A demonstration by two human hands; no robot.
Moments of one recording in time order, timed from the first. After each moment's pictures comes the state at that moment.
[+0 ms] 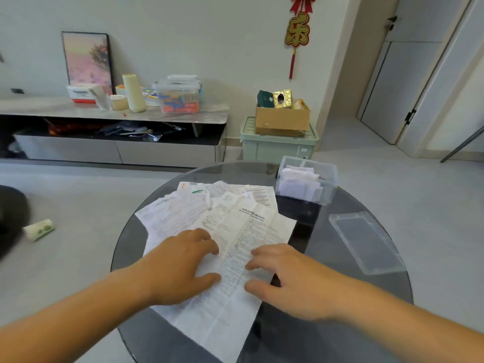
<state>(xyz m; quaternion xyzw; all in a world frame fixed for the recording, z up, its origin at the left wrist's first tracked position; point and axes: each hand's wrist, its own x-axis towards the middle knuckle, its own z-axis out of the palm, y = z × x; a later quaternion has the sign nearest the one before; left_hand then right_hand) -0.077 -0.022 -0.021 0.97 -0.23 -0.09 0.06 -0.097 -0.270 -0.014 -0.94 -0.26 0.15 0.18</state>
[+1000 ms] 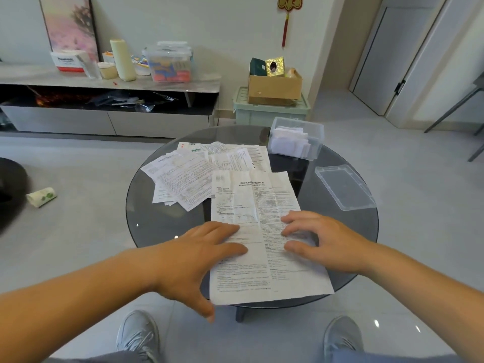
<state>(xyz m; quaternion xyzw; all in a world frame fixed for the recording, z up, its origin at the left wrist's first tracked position) -0.166 -0.025 -0.040 0.90 -0.39 -0.18 0.03 -0.162 -0.333 -0.043 -0.94 -0.18 0.12 0.25</state>
